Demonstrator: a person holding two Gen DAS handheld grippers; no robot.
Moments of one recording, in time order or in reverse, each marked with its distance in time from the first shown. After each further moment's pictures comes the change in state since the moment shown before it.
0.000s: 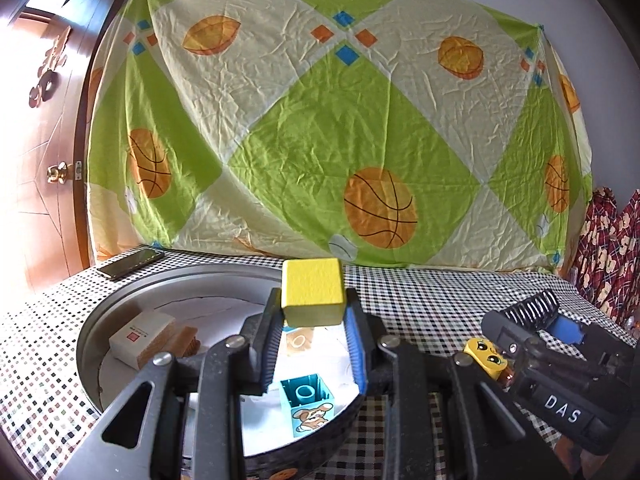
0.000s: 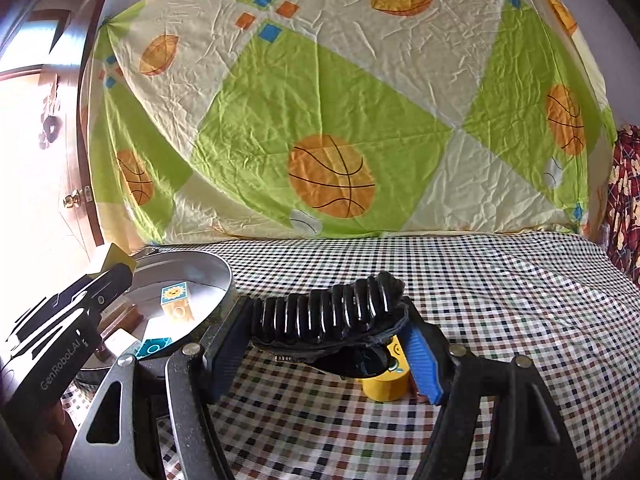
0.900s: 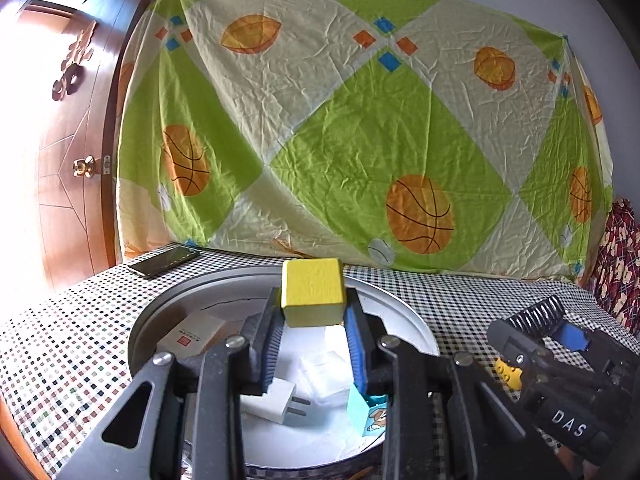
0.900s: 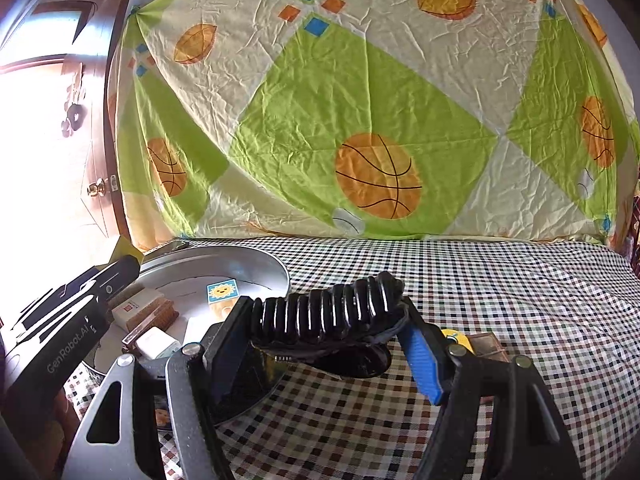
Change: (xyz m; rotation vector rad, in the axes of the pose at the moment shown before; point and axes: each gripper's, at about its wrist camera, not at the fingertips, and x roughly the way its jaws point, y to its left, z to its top) left arm -0.005 0.046 0.005 -0.031 -0.006 0.075; right arm 0.009 0.045 -0.001 -0.044 0.001 0.080
